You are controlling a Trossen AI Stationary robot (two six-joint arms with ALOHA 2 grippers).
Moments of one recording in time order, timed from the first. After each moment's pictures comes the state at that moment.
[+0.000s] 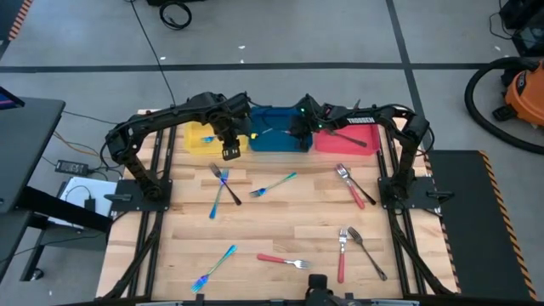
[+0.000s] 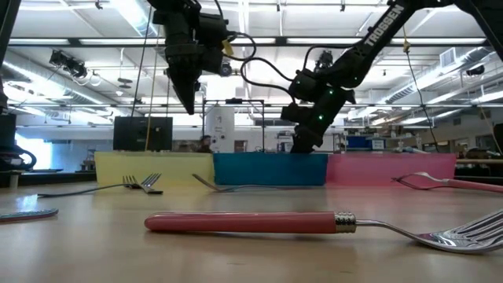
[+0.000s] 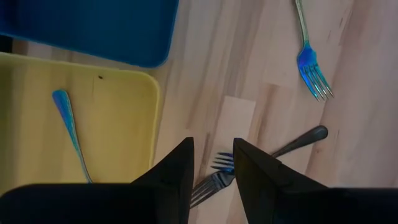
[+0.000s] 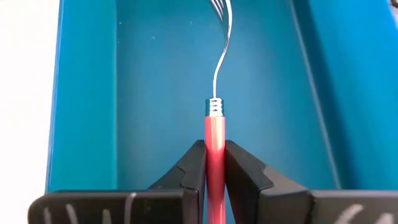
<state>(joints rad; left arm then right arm) 0.49 1.69 1.48 -1.13 0.10 0.28 -0.63 1.85 1.12 -0.18 -0.18 -0.48</state>
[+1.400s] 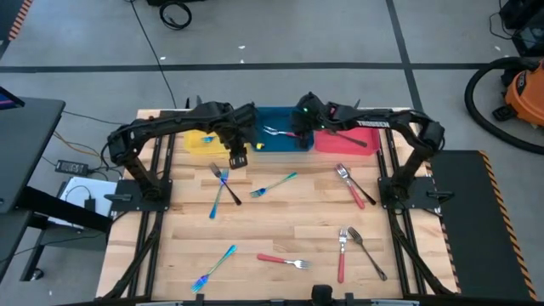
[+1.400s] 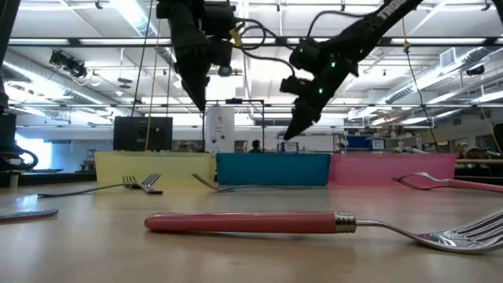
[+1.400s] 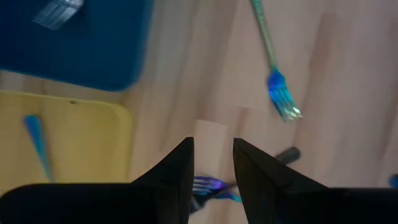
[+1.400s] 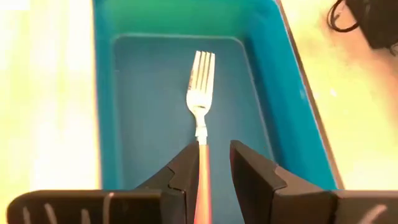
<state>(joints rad) 0.37 1.69 1.48 -1.07 0.10 0.16 -0.53 1.68 1.14 -0.27 -0.02 -0.43</state>
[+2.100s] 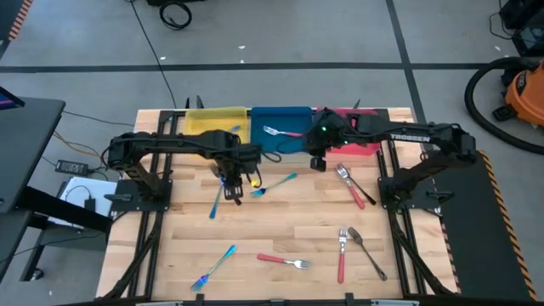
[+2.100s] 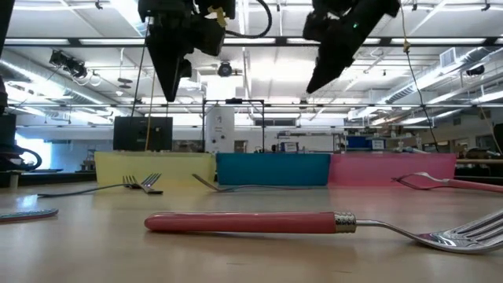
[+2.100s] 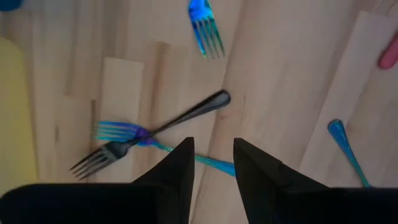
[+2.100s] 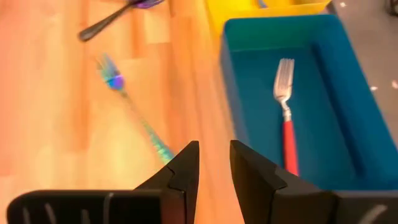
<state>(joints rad) 0.08 1.69 1.46 -1.23 0.09 -0.10 -0.28 1.36 1.15 -0.65 -0.02 -0.15</state>
